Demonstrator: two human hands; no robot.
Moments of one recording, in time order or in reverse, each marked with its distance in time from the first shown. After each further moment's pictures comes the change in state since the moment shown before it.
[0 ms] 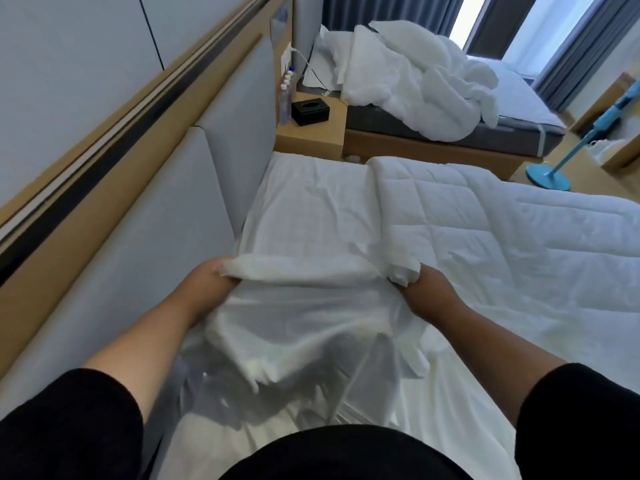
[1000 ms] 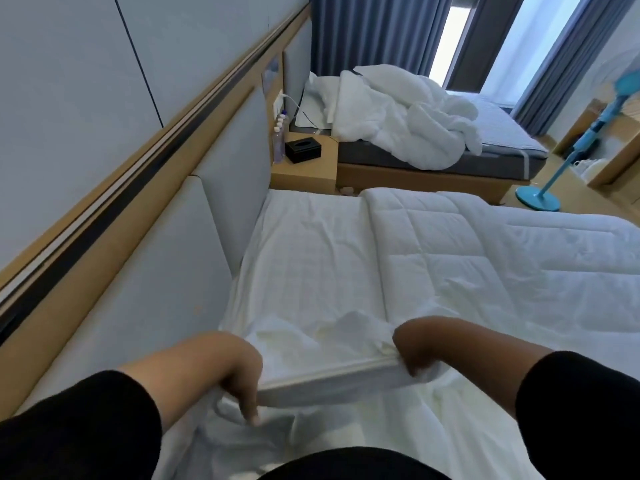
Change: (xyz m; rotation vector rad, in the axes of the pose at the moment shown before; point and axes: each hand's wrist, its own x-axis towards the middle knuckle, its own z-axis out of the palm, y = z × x) left_hand 0.010 0.046 0.050 1.371 -0.909 -0.261; right_hand 0.024 -0.012 -0.005 -1.000 -0.731 -0.139
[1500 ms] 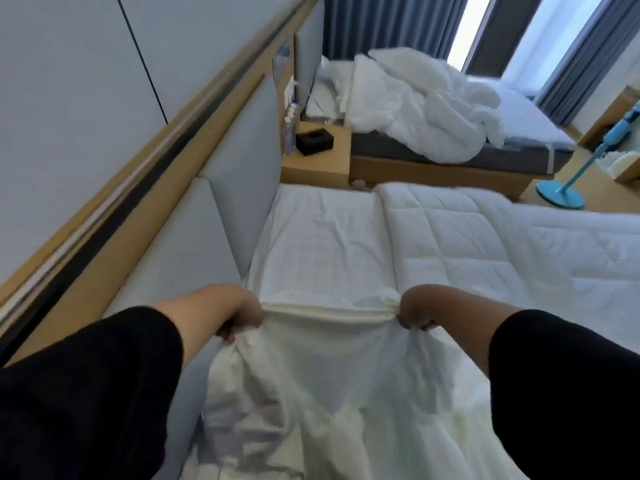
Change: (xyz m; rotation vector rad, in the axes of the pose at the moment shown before) left_hand 0.025 -0.065 -0.078 -0.618 0.105 -0.304; right_hand 0.057 0.024 -0.076 0.482 -0.029 0.254
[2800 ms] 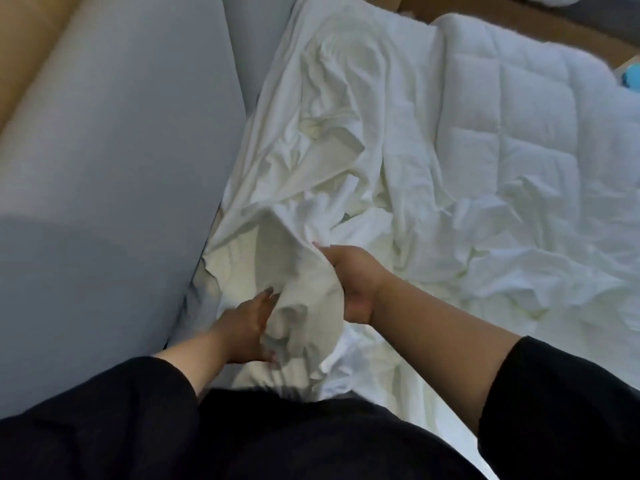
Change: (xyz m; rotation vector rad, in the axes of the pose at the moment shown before) left_hand 0.106 -0.085 0.309 -0.151 -0.049 0.400; right_hand 0.002 -0.138 0.176 1.679 -0.720 -0.179
